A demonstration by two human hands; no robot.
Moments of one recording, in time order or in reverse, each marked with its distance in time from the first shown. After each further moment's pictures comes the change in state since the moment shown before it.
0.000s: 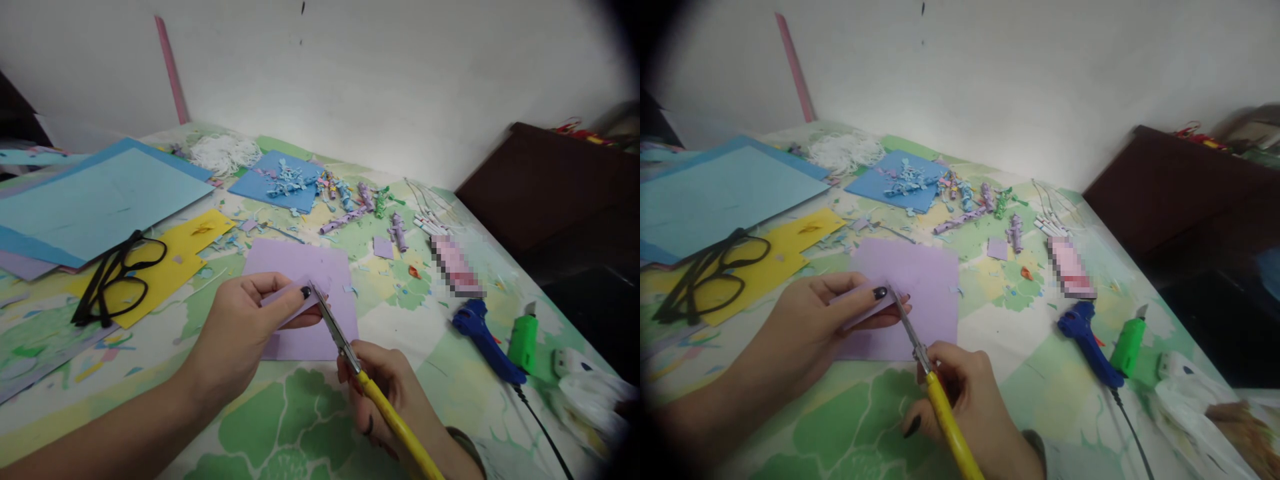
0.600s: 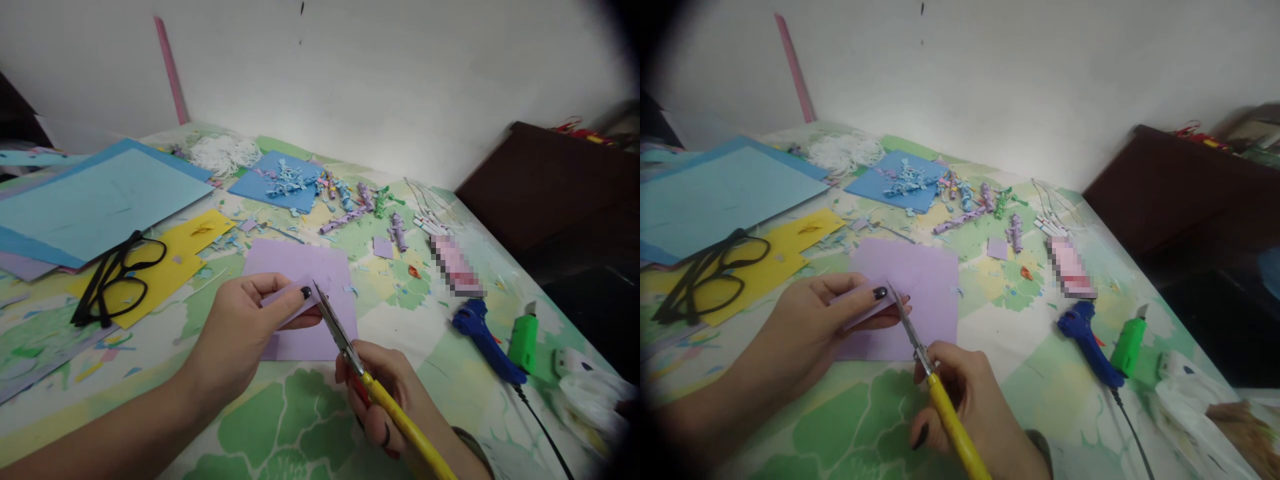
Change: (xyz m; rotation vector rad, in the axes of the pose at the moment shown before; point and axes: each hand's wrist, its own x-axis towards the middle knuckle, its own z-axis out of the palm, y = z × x) left_hand 0.001 -0.001 0.000 0.014 -0.007 -0.003; right_hand -0.003 -0.001 -0.008 -0.020 -0.075 0.017
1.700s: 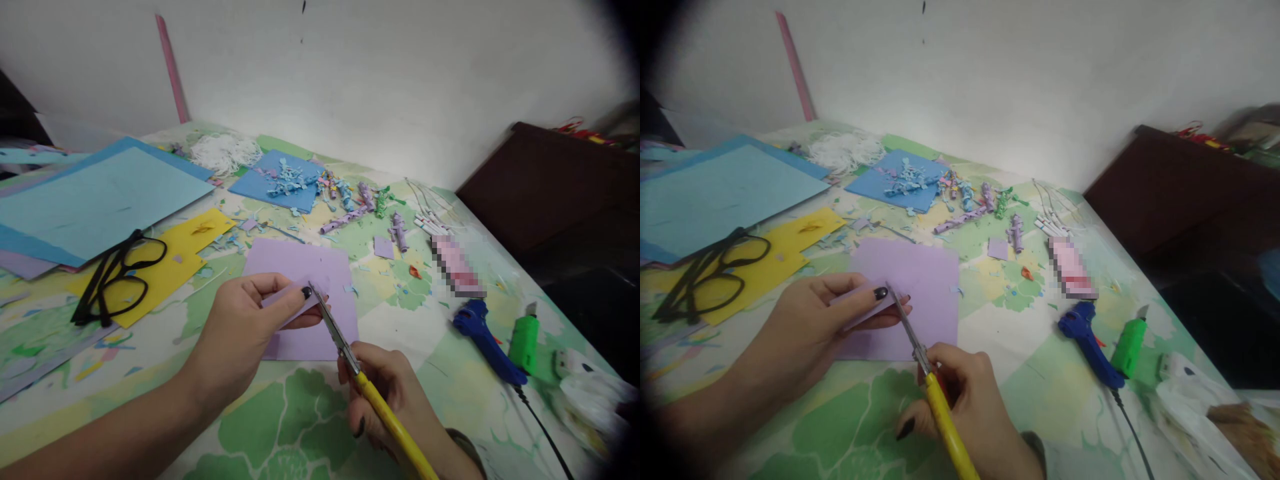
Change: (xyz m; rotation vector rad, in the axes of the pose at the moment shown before) left_hand -0.001 0.000 0.001 -0.001 0.009 0.007; right_hand 0.003 0.001 0.007 -0.046 0.126 0.047
